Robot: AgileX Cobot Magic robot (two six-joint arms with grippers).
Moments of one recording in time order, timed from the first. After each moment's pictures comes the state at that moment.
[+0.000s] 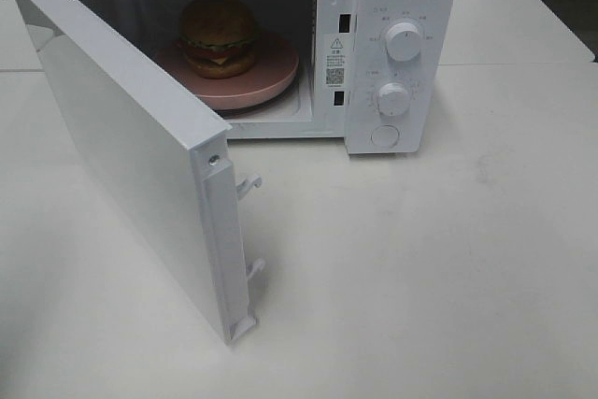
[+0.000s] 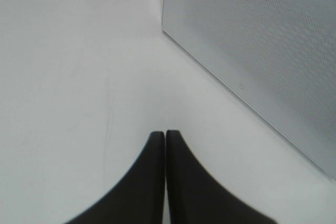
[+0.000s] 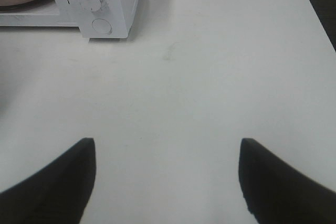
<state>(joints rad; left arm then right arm) 0.03 0.52 -0.56 -0.17 0.80 0.14 0.15 -0.01 -0.52 -0.08 1.04 0.13</state>
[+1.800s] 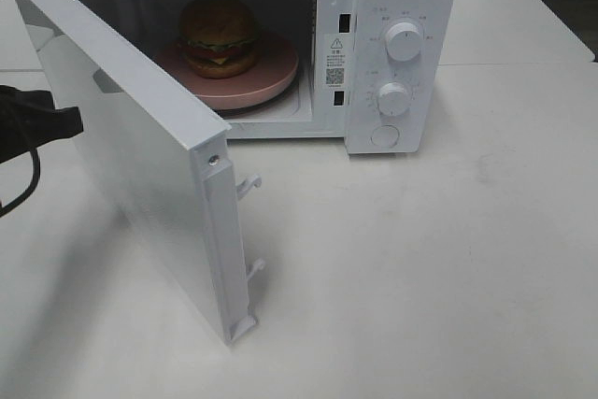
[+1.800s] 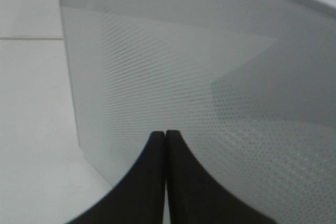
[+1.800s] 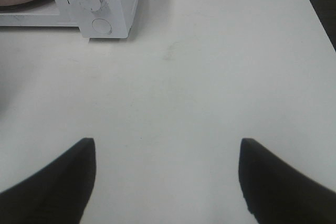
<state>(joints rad) -0.37 1.43 -0.42 -0.22 -0.59 0.01 0.15 -0.01 -0.52 -0.08 1.04 0.13</state>
